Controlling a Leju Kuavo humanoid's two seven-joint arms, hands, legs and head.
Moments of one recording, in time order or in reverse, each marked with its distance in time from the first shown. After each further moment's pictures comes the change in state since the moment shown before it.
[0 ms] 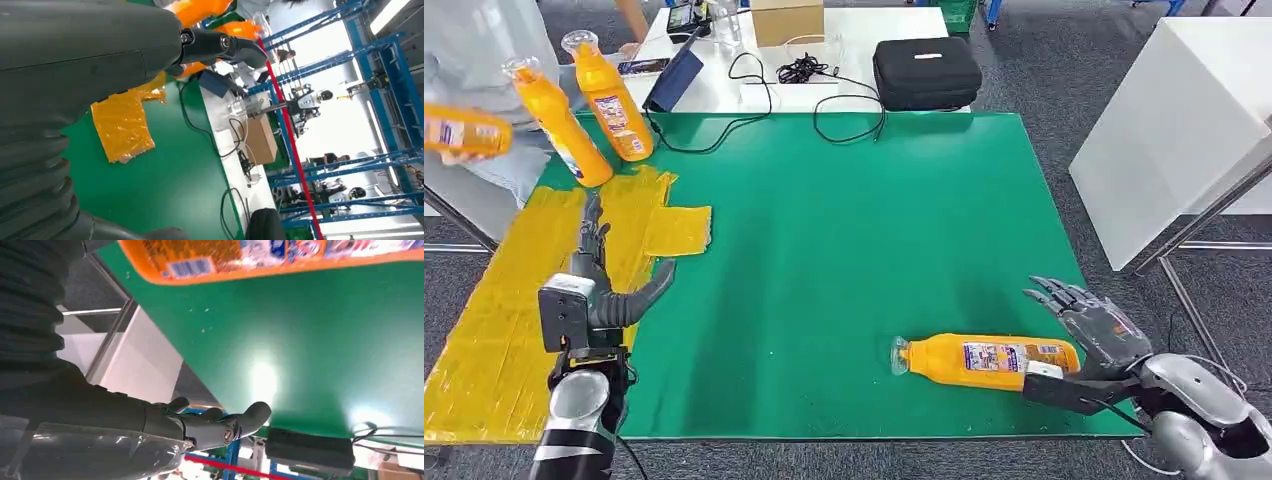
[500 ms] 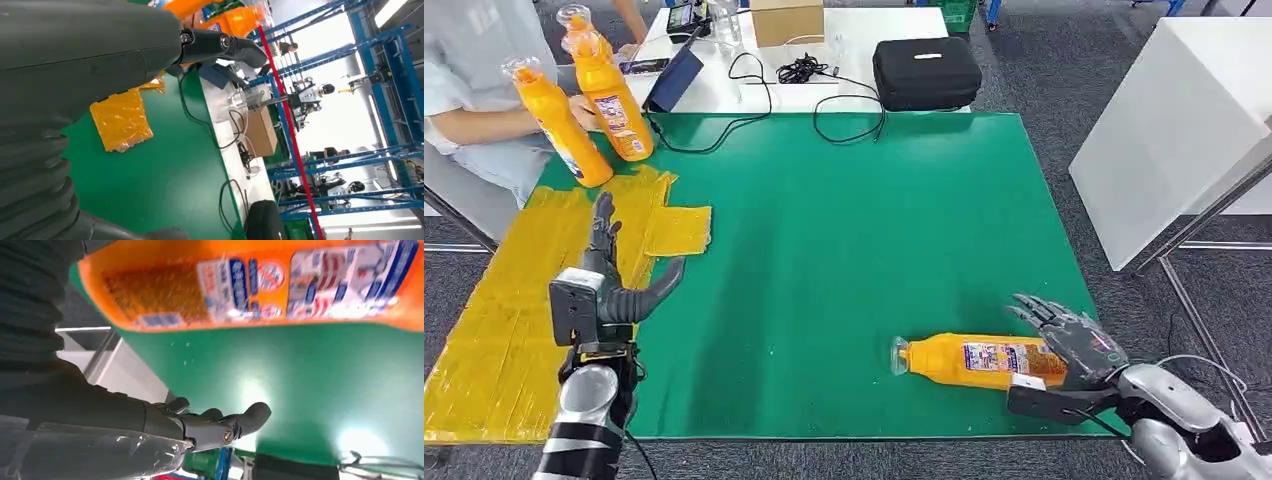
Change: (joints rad) left arm -0.024 -0.009 -0.020 0.038 0.013 0.001 0.000; right arm -0.015 0.045 0.062 0.072 0.003 0.001 -0.014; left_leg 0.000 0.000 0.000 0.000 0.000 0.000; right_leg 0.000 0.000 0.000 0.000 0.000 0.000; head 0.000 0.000
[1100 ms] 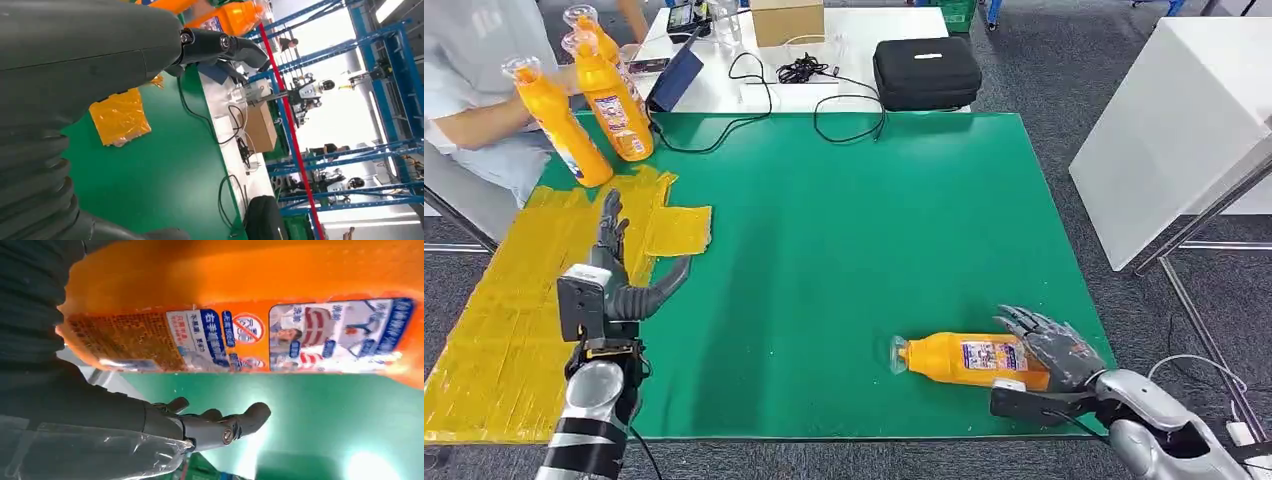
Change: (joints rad) left arm -0.015 -0.003 -0.016 0.020 0.003 0.003 0.000; right arm -0.038 0.051 0.061 0.097 0.020 -0.001 0.027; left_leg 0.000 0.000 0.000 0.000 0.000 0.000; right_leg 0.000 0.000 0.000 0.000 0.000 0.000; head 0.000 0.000
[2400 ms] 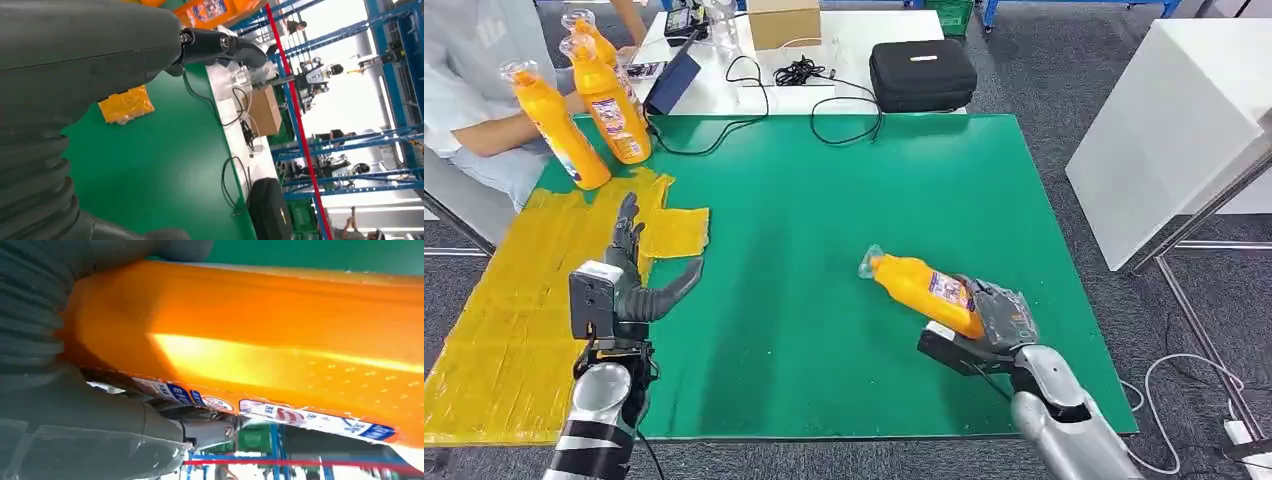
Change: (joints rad) left arm 0.017 -0.014 -0.026 -0.024 0.007 -0.023 0.058; right arm -0.155 0.380 -0.013 0.256 0.179 -0.330 0.161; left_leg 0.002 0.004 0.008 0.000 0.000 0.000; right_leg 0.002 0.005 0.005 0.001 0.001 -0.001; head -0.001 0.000
